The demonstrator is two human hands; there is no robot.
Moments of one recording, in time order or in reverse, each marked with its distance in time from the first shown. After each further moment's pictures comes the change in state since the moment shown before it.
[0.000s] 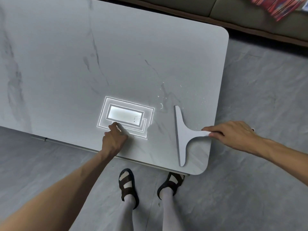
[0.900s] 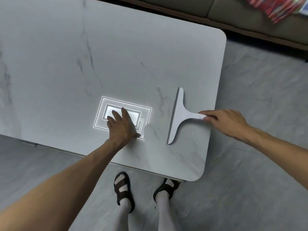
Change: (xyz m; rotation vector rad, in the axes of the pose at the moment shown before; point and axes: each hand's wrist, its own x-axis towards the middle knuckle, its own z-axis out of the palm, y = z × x) left_hand 0.033 0.059 0.016 0.333 0.013 0.154; right_hand 0.048 0.014 -0.019 0.162 0.116 0.158
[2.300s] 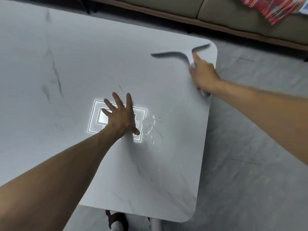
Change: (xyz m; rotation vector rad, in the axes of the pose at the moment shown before) left_hand 0.152 0.112 -0.042 0.178 -0.027 0.178; right_hand 0.233 0.009 -0.101 0.346 0.157 0.213
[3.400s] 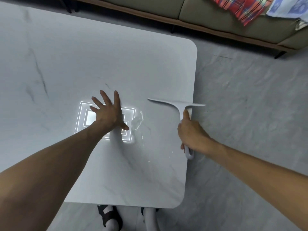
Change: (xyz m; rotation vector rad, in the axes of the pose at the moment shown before) left_hand -0.010 0.002 -0.010 0.044 -0.023 0.024; right_hand -0.195 0.008 0.033 -0.024 -0.304 0.206
